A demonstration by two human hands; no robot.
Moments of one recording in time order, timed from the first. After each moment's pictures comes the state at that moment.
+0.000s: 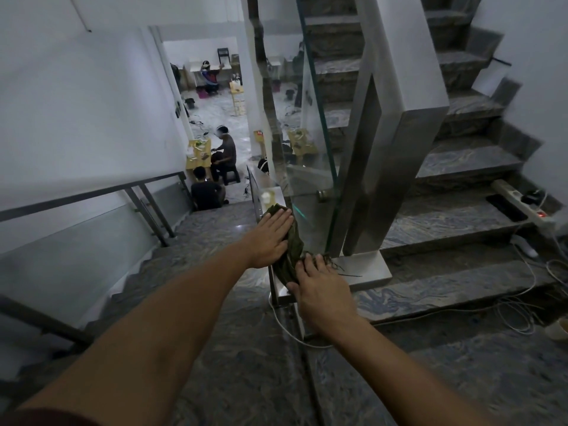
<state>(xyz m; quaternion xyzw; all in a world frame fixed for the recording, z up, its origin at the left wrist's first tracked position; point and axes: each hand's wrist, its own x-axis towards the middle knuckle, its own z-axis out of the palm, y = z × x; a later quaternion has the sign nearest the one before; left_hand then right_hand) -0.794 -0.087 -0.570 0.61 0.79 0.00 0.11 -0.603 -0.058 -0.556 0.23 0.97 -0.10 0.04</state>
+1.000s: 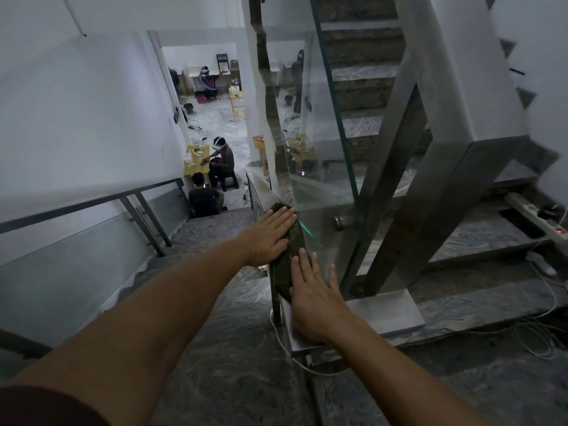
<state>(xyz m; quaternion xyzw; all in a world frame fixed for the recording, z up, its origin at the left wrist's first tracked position) -0.884 -0.043 -0.583 0.65 0.76 0.02 0.09 -0.679 -0.028 -0.561 0.23 0.95 -0.18 0.10</state>
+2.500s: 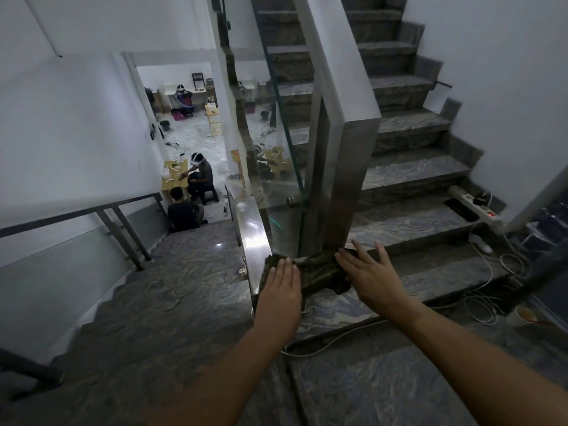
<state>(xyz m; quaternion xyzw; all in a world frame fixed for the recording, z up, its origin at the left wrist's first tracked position) -0.630 -0.118 -0.582 0.53 0.84 0.04 -0.01 -0.497 0.055 -0.571 0.20 0.97 0.10 0.01</state>
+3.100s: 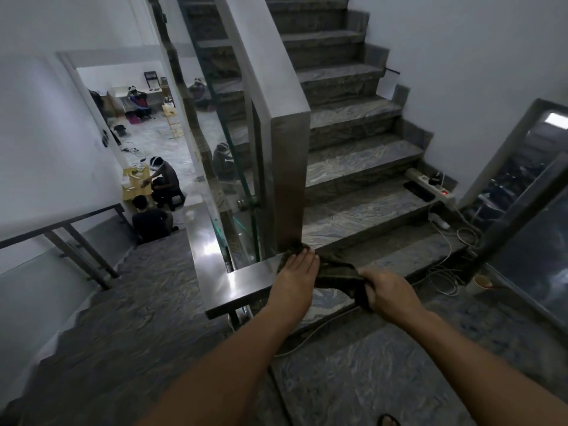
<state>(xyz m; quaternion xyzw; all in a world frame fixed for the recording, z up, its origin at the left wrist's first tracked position) -0.592 -0.022 -0.581 0.66 0.75 0.08 -0.01 -0.403 0.093 -0.592 0.39 0.90 -0.16 -0.12</state>
